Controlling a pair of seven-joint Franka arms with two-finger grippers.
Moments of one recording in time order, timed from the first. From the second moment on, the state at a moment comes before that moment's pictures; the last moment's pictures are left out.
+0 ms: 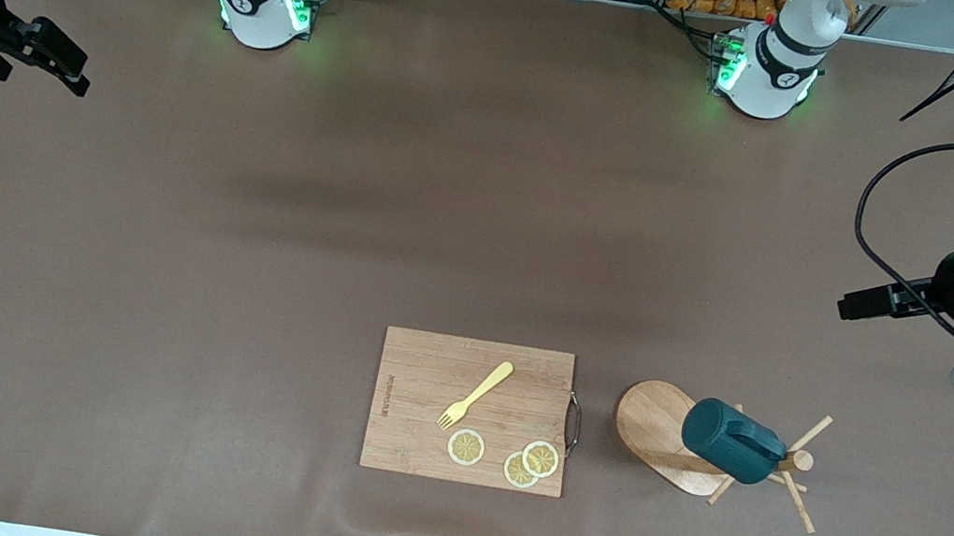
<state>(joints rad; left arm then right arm) -0.15 0.31 0.07 -1.22 -0.11 1.42 -0.35 0.00 -0.17 0.02 -1.75 0.01 1.57 0.10</state>
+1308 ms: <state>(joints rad) -0.08 -0.13 -0.06 -1.74 0.03 1.65 -0.34 0.00 -0.18 0.02 -1.75 0.01 1.55 0.10</state>
